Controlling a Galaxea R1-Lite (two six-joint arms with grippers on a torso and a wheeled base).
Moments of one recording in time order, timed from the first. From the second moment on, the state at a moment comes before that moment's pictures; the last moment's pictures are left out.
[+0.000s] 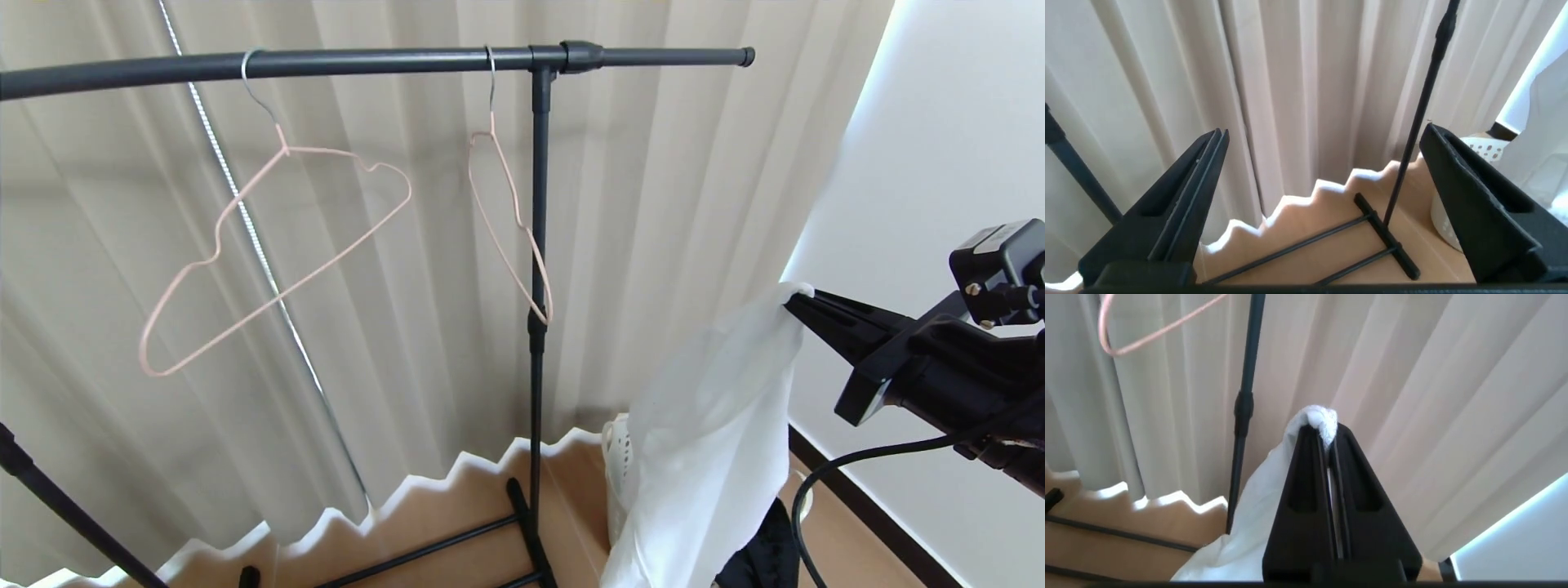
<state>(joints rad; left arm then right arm) 0.00 0.00 0.00 -0.04 -0.06 0.04 0.43 1.36 -0.43 -0.96 0.02 -0.22</state>
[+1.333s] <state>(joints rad) 0.00 0.00 0.00 -0.04 -0.06 0.04 0.43 1.36 -0.43 -0.96 0.02 -0.22</state>
